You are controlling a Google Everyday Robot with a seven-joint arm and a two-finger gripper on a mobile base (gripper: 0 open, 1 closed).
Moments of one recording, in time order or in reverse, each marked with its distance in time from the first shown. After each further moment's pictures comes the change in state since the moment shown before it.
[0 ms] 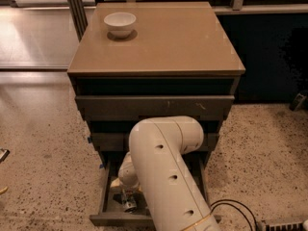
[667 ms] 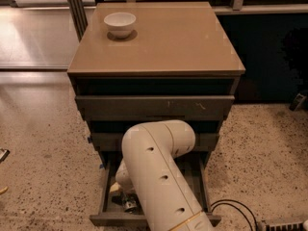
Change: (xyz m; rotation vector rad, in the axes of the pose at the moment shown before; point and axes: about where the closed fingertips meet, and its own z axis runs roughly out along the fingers) arm -0.005 -0.003 0.028 -0.036 -0.015 -0.120
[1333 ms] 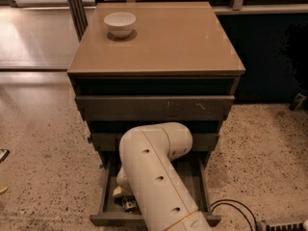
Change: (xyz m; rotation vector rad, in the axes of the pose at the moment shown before) arm -0.006 0.017 0.019 -0.050 -0.013 -0.030
